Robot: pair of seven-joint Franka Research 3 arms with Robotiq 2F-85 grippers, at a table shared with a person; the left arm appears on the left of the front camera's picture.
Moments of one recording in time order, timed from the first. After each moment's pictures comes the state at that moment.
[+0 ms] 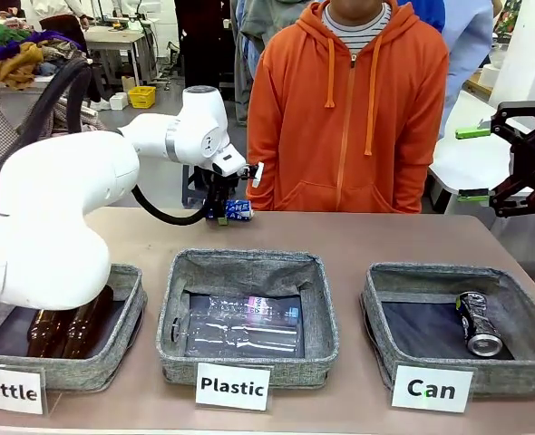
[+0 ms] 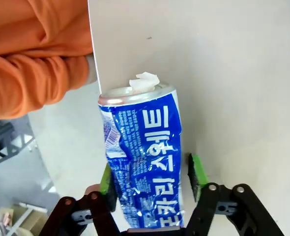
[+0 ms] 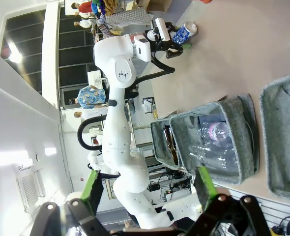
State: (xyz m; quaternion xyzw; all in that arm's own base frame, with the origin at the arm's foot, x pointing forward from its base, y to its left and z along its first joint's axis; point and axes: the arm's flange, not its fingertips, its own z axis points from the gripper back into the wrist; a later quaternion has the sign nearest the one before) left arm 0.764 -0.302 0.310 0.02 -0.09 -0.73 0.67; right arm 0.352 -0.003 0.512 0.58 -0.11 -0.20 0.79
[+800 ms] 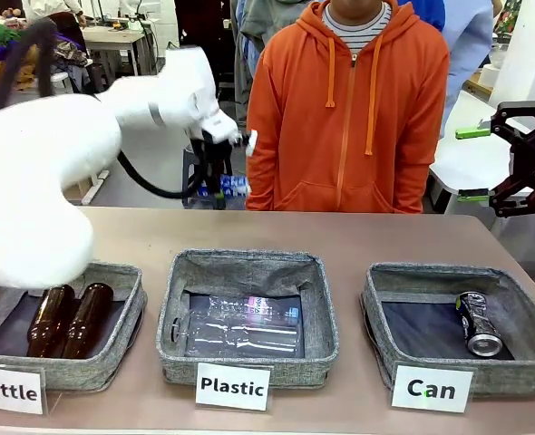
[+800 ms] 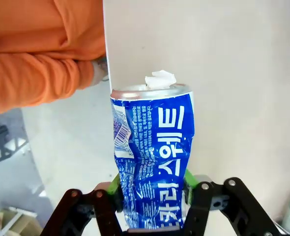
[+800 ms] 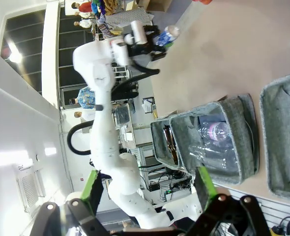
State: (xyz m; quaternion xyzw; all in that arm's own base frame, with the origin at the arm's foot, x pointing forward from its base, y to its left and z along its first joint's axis) left arm 0.752 -0.279 0.401 -0.04 -0.09 -0.72 0.68; right arm 0.352 -0.003 0.512 0.58 -0.11 -0.20 0.79
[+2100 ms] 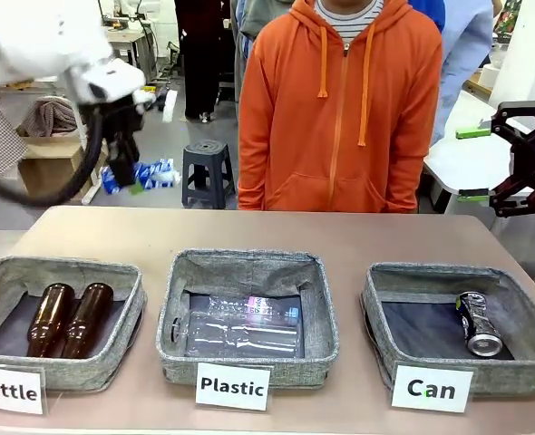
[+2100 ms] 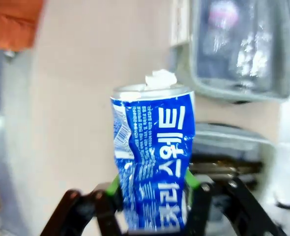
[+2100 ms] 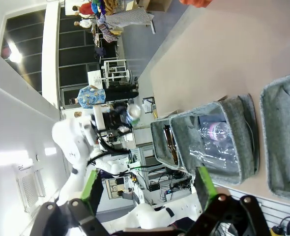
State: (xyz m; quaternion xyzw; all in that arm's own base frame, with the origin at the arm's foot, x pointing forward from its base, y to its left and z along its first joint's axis) left arm 0.510 -0.135 0.501 -0.07 -0.10 -0.65 0.75; right arm 0.352 -0.003 0.512 0.58 -0.11 -0.20 0.79
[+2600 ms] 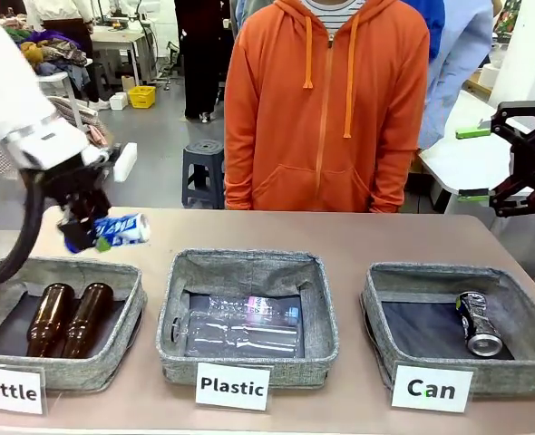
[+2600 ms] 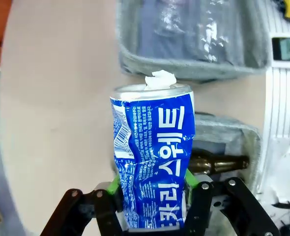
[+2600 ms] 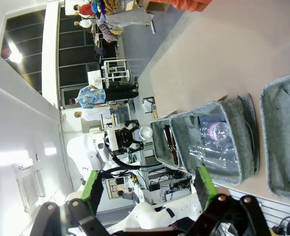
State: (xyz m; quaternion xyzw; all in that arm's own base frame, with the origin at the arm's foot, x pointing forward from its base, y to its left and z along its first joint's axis) left arm 0.448 -0.106 0.465 -0.09 -0.12 -0.67 0.73; right arm 0.352 -0.003 0.512 0.58 -0.11 -0.20 0.79
